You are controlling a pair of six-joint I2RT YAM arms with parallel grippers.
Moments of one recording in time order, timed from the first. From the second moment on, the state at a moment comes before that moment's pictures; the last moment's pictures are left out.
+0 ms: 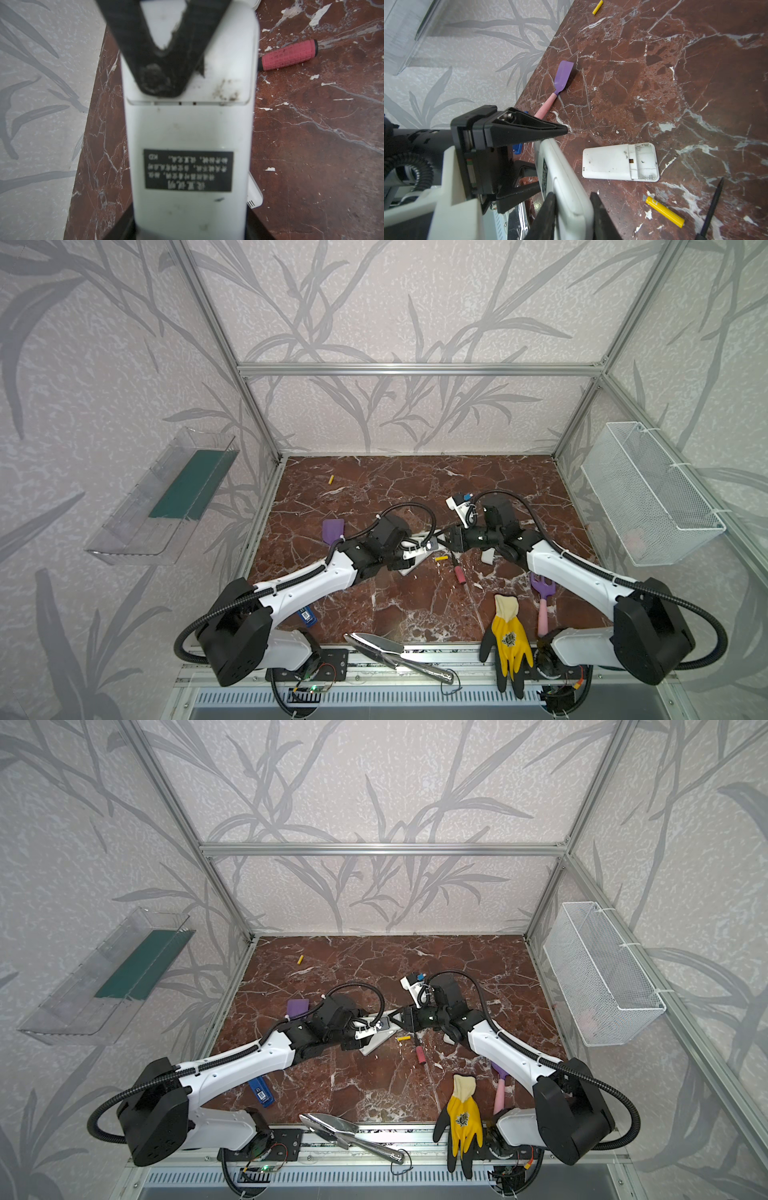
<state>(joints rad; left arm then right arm) -0.78 1.35 0.84 -0.25 -0.03 0.74 0.51 1.35 0.81 -0.06 -0.66 0.40</state>
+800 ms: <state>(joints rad) -0.78 1.37 0.84 -0.26 -0.01 0.71 0.47 1.35 0.77 -0.01 -0.71 0.40</state>
